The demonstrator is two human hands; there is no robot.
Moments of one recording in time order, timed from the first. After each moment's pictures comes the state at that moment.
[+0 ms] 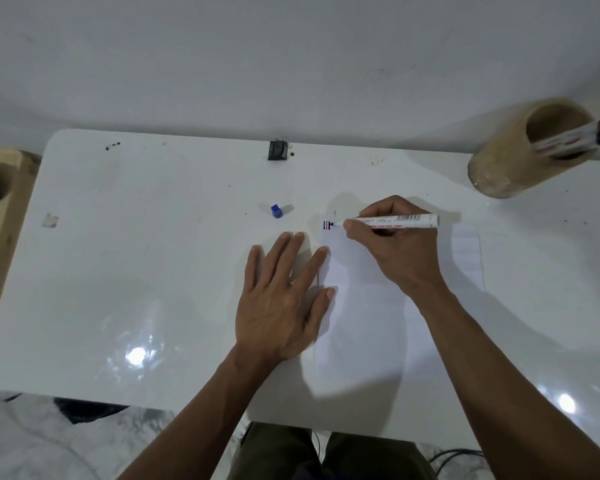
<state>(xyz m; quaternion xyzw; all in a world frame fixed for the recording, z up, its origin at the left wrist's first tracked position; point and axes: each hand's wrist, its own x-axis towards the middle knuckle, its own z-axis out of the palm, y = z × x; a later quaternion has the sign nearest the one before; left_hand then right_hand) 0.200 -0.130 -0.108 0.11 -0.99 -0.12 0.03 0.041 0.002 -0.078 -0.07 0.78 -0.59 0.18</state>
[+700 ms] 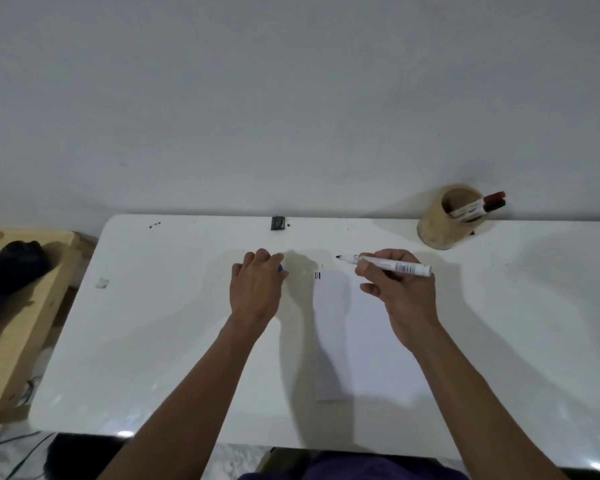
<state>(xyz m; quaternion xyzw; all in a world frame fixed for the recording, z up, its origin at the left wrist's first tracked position) 0.131 -0.188 -0.051 0.23 -0.96 -0.13 -0.03 0.065 0.027 0.004 0.08 0.63 -0.75 0.20</state>
